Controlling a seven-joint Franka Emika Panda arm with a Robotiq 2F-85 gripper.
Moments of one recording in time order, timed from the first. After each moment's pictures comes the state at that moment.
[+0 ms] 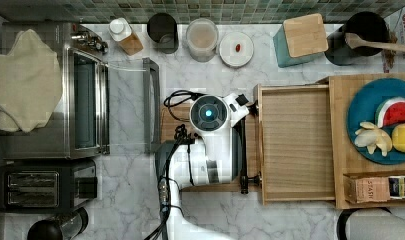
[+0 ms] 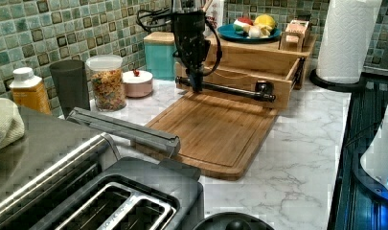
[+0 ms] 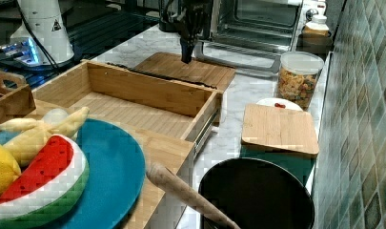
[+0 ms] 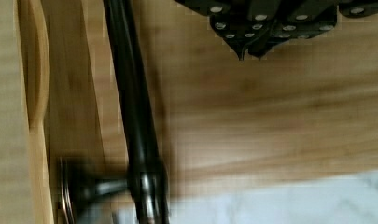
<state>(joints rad) 0.02 0.12 0.02 -2.27 -0.11 0.76 -0.51</state>
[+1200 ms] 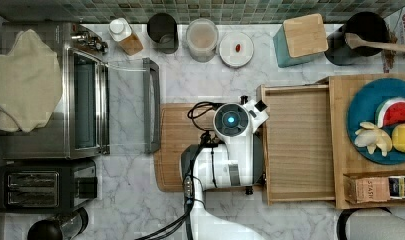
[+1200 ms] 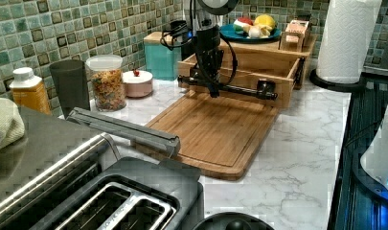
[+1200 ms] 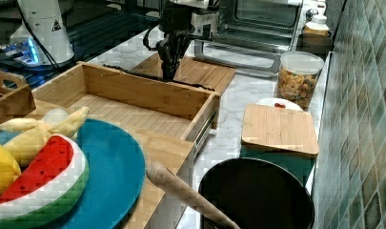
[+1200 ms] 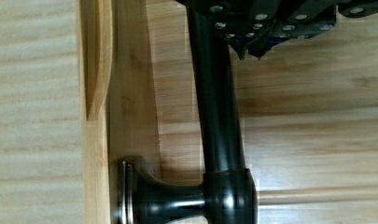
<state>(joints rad) -0.02 0.17 -0.07 -2.33 -0.22 0.82 -0.65</state>
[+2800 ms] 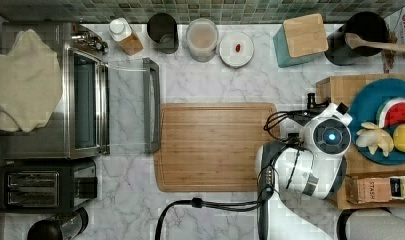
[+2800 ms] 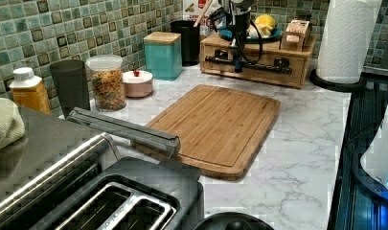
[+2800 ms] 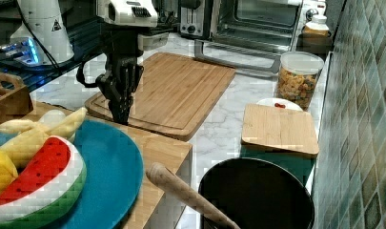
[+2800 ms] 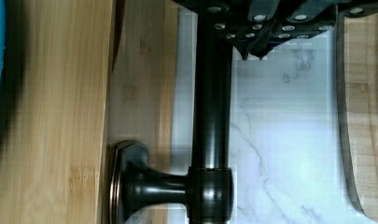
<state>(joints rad) -0.22 0.25 -0.26 -2.25 -0.22 1.00 -1.14</state>
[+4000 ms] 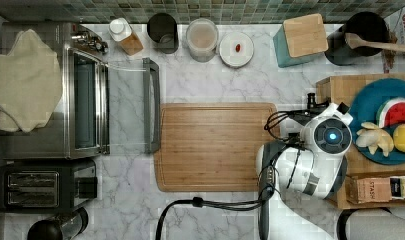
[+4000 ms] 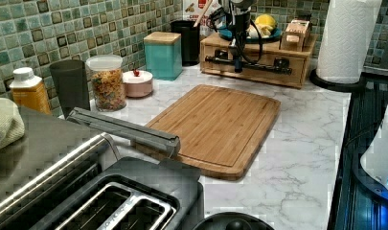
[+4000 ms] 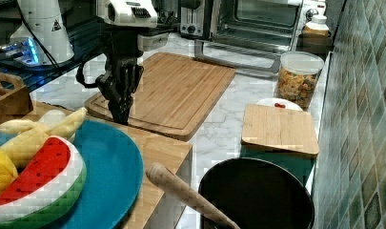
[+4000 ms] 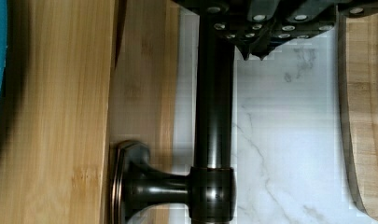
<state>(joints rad) -0.23 0.26 -0.25 -2.24 -0.22 0.99 -1.14</state>
